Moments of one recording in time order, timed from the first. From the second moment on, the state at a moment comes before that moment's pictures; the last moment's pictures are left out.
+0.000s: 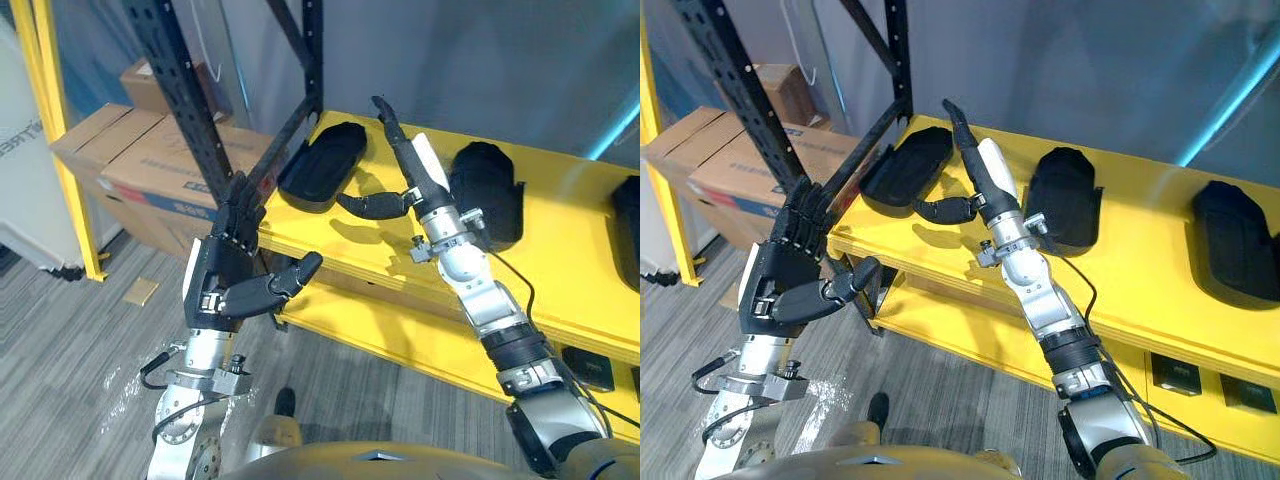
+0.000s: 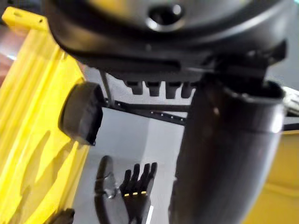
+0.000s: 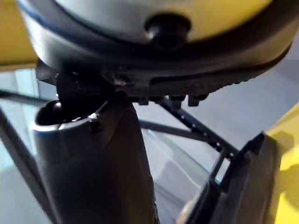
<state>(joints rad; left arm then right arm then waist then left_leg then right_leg) 0.45 0.14 -0.09 -0.44 -0.36 -0.35 -0.13 -0.46 -0.42 0.28 0.23 -0.31 -0.30 -0.07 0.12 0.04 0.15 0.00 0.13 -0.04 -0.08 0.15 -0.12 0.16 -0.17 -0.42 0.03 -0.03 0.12</state>
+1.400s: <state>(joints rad) 0.44 0.14 -0.07 -0.36 -0.30 -0.33 -0.12 -0.75 -0.59 0.61 0.43 -0.22 -0.37 0.22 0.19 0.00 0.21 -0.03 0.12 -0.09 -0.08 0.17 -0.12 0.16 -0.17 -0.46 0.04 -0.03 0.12</state>
